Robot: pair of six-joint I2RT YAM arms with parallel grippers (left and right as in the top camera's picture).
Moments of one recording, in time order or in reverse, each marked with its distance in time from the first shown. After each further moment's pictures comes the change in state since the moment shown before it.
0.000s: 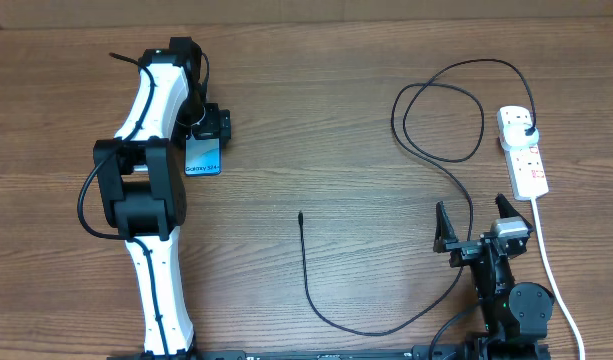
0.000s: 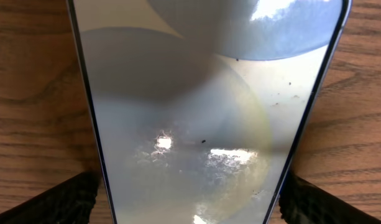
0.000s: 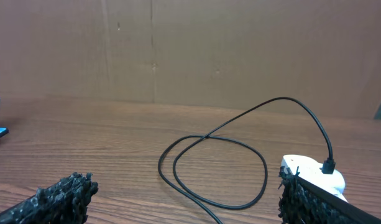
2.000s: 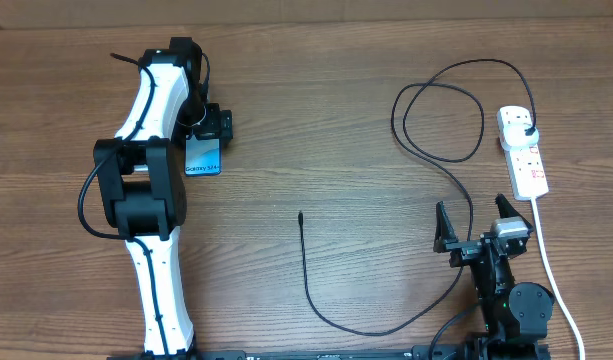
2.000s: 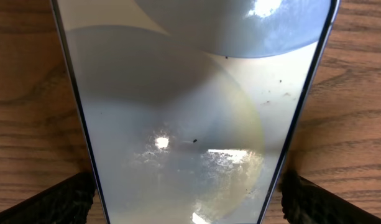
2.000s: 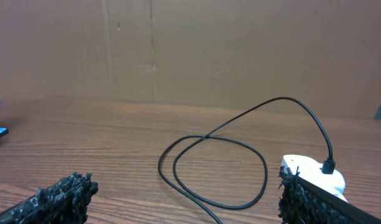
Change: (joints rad) left arm 0.000 0.001 0.000 -0.002 0.016 0.007; right arm 0.000 0.000 0.000 0.000 0.000 0.000
